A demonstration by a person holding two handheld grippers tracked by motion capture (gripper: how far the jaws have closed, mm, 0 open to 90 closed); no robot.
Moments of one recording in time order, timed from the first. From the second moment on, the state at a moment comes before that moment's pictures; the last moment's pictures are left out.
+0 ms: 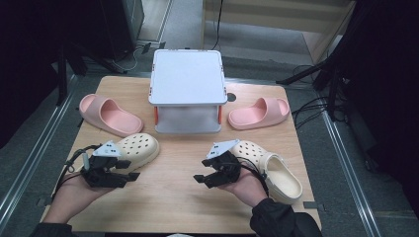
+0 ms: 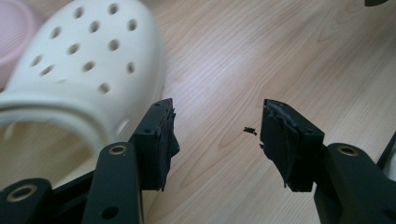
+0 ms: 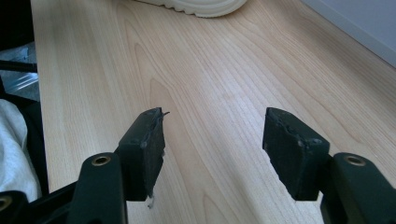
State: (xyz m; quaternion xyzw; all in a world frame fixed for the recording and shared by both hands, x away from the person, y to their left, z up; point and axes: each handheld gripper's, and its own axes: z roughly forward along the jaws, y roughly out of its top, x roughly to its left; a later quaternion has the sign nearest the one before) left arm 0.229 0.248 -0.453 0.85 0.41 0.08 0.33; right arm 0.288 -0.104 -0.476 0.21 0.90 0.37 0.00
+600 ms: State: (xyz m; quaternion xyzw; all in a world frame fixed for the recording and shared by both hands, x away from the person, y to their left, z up) left arm 0.252 0.281 -0.475 0.85 0.45 0.09 0.27; right arm 0.286 -0.112 -0.478 0.23 0.90 0.37 0.01
